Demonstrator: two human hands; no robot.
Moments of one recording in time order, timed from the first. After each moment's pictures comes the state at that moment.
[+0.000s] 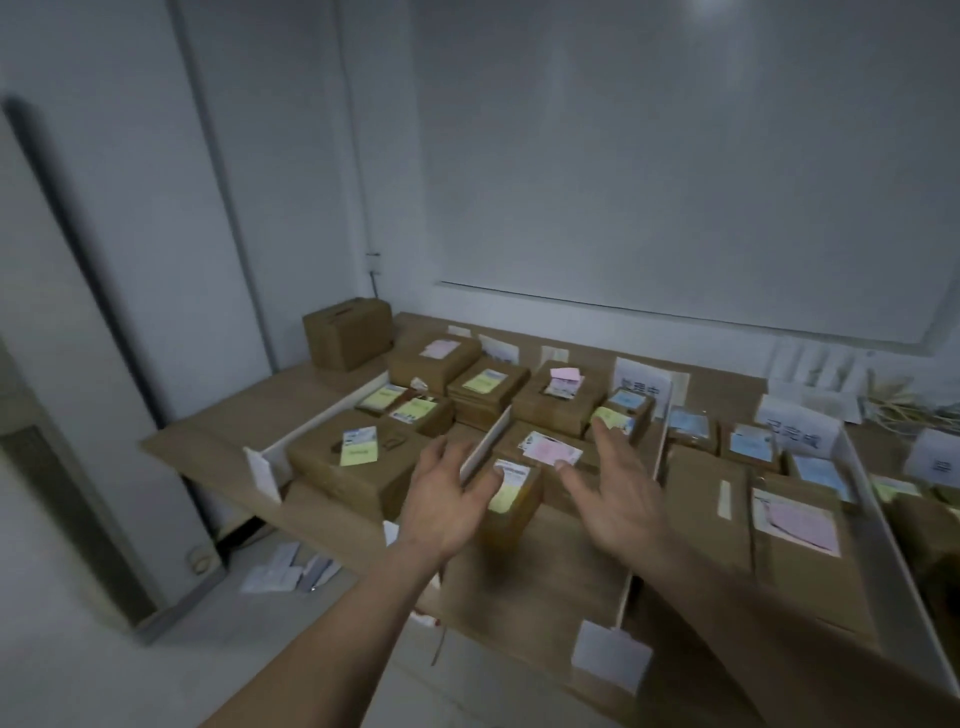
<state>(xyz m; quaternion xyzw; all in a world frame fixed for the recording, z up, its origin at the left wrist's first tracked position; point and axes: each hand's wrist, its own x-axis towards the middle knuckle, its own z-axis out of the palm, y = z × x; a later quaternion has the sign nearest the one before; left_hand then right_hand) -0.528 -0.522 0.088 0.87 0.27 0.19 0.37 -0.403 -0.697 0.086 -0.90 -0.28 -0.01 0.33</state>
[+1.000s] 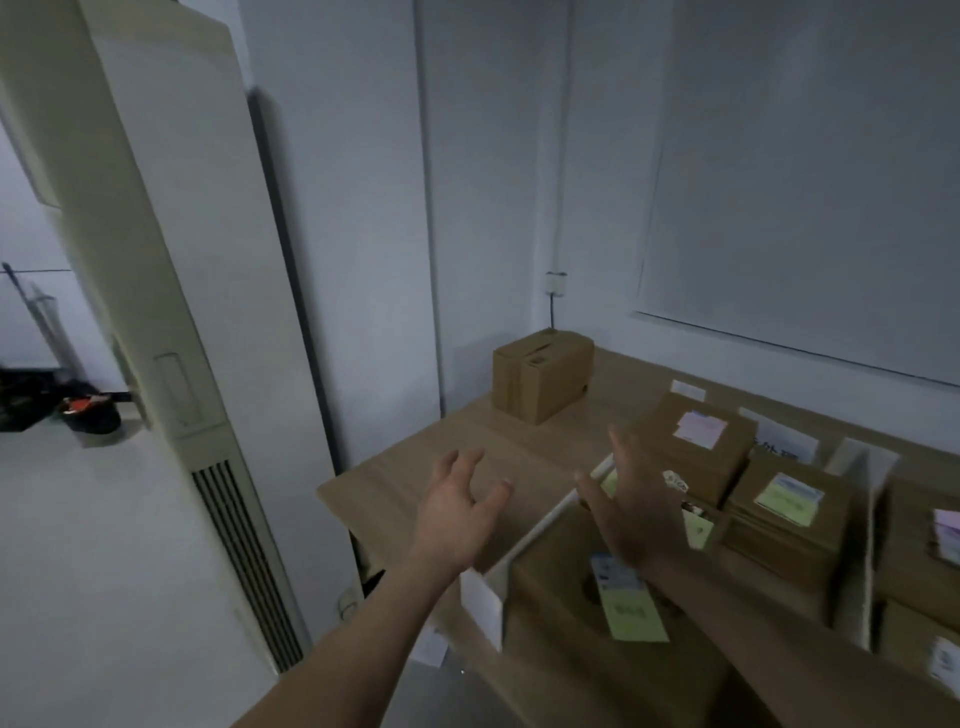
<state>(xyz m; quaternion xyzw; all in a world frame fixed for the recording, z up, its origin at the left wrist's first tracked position) -0.556 -0.009 0.076 0.81 0.38 0.25 0.36 -0.386 -0.140 0.074 -0.84 -0.40 -0.01 0.35</state>
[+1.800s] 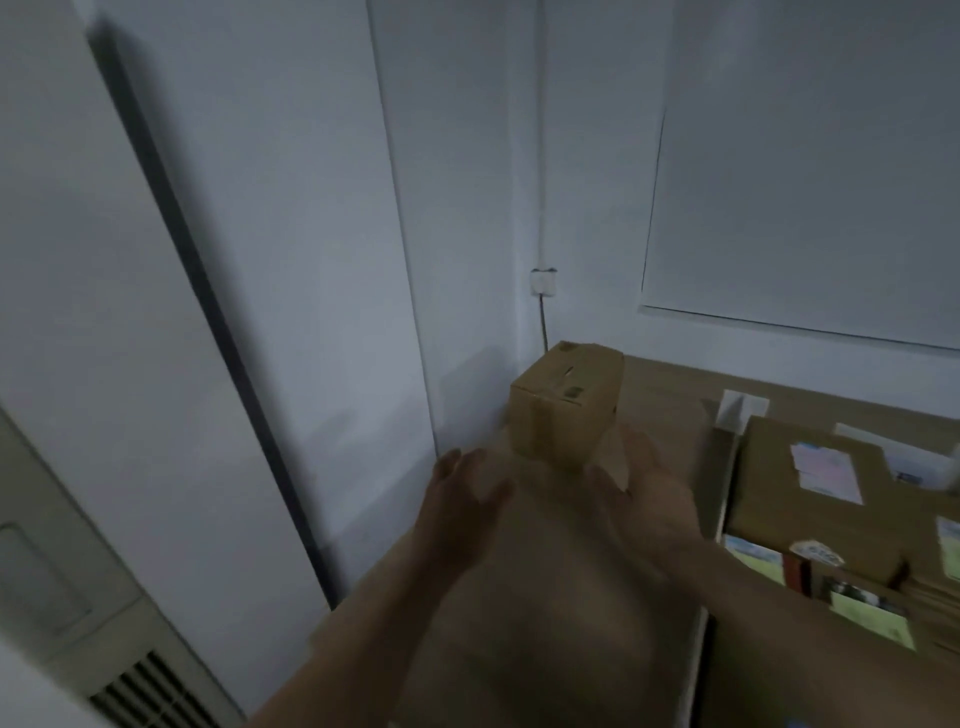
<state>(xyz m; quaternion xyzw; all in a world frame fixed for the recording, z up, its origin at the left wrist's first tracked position) -0.459 0.319 0.067 0.89 0.29 0.18 0.31 -0.307 0.149 0.054 -0.88 -0.32 0.00 0.34</state>
